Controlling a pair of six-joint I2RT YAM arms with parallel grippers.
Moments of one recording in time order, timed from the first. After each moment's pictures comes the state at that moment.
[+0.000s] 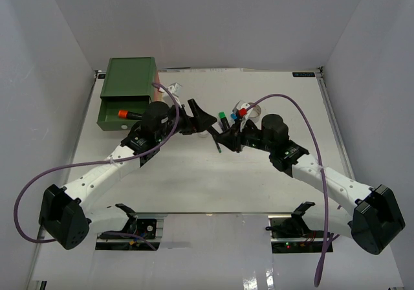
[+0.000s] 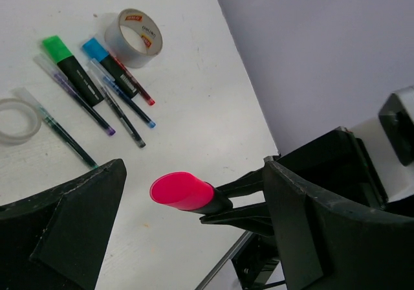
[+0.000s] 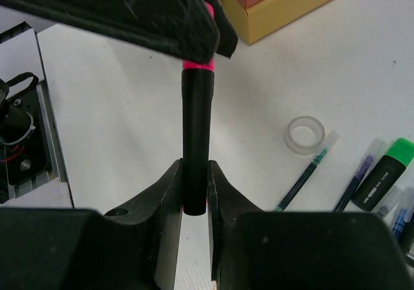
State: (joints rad) left arm -0.60 1.18 0.92 0.05 0.22 -0.73; right arm 0.68 1.14 0.72 0.22 -0.49 0.08
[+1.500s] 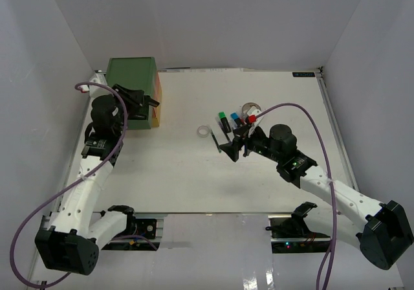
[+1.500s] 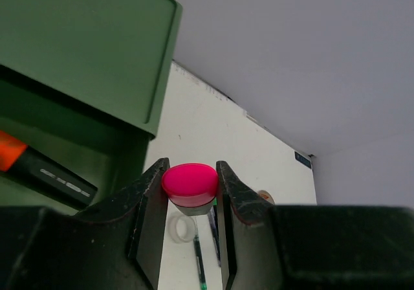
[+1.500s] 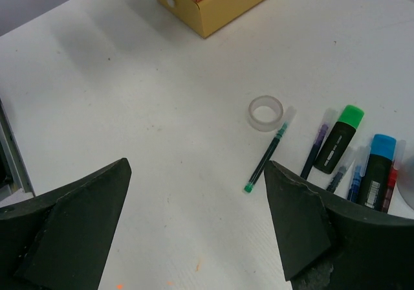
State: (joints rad) left arm -0.18 0.99 0.95 -0.09 -0.11 -0.73; right arm 0.68 0.99 0.60 0.22 -0.32 0.07
